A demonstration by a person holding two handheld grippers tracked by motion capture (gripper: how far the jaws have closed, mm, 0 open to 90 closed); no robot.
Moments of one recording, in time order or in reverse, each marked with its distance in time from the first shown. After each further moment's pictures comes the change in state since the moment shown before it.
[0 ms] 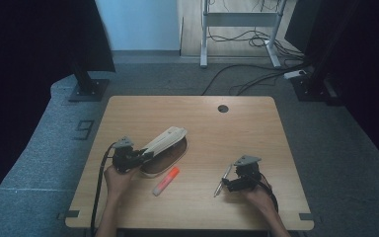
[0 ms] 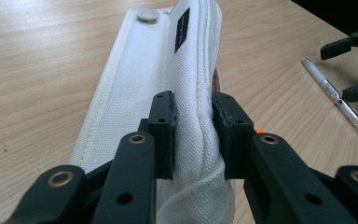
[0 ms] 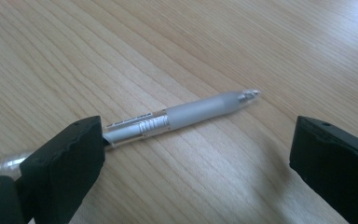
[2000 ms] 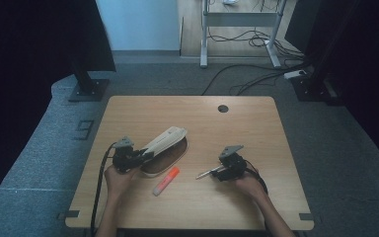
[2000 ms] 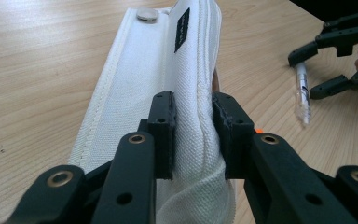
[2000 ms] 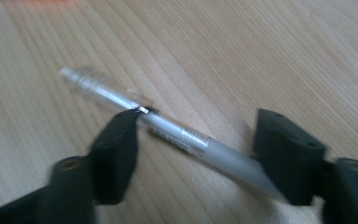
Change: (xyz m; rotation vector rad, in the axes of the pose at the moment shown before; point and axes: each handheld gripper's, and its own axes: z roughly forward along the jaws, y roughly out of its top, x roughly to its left) left arm 0.001 0.000 0.001 0.000 -0.006 -0.003; right arm 0.000 0.042 0.032 0.041 0.174 -0.160
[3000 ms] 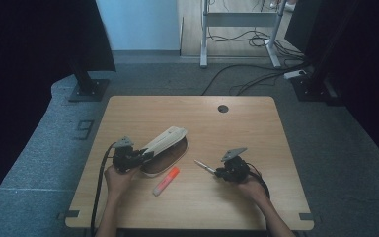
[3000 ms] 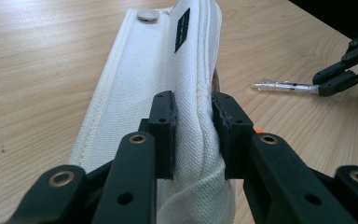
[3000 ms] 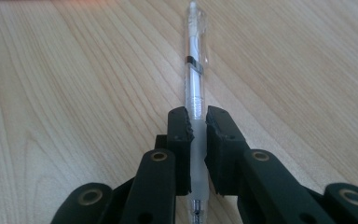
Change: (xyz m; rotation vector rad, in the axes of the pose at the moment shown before) left arm 0.000 0.000 0.000 -0.004 0.005 -0.001; right arm 0.012 -0.004 -0.016 0.009 0.066 0.043
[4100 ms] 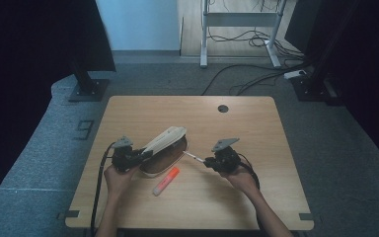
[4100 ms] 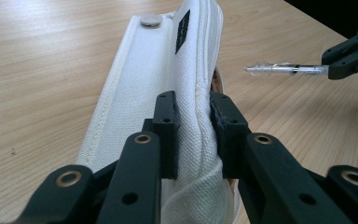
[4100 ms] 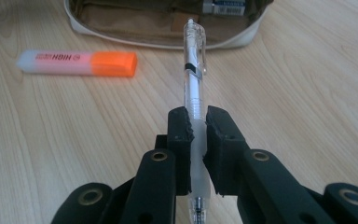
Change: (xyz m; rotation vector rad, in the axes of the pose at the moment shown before) left arm 0.000 0.001 -0.003 -0.021 0.016 -0.002; right arm 0.010 0.050 -0.001 -0.091 0.015 -0.036
